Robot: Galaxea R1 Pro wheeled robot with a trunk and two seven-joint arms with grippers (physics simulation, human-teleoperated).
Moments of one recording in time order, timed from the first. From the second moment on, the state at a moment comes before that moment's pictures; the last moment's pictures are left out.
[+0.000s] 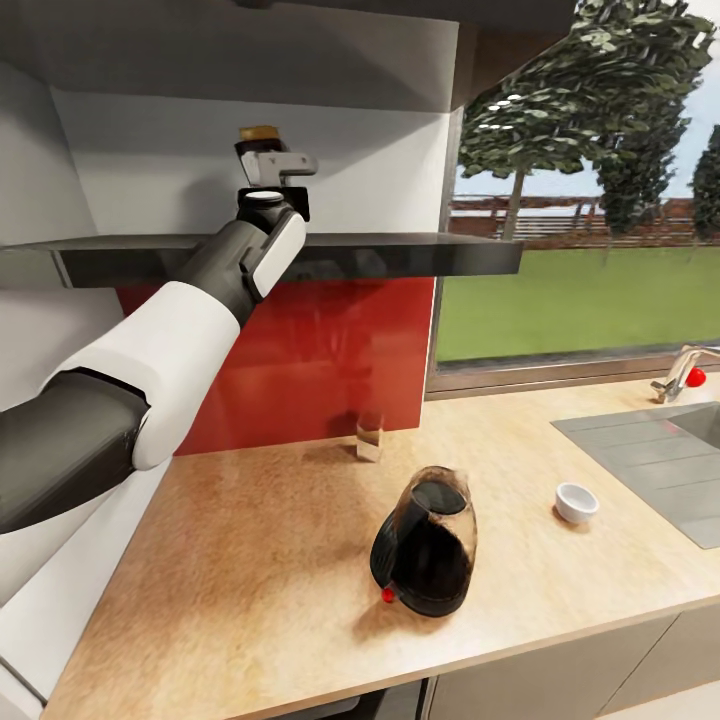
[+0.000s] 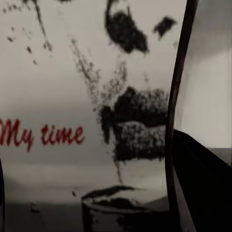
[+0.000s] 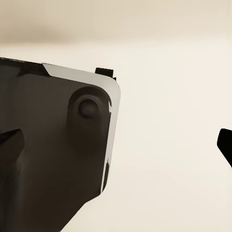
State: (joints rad) left arm -1.71 -0.17 -0.36 -0.53 0.34 0.35 0.51; right arm -0.17 -0.12 0.13 -0.03 0.00 -0.06 0.12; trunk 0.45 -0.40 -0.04
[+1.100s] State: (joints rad) left arm -1.71 -0.17 -0.35 -0.55 0.35 0.35 0.52; right arm -0.17 -0.11 0.13 -0.03 0.00 -0.06 0.13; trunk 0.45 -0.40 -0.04
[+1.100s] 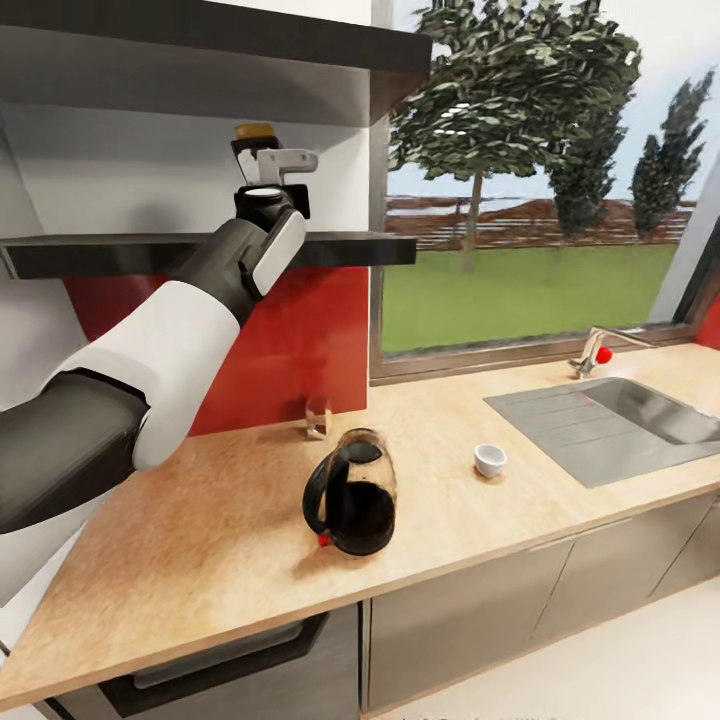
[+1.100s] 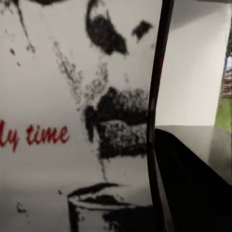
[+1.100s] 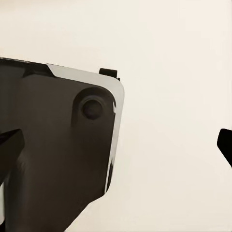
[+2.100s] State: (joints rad) left arm -1.71 -0.17 -0.36 -0.55 0.37 0.35 0.51; right arm -0.17 -0.11 0.13 -0.03 0.00 -0.06 0.12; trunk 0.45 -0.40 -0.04
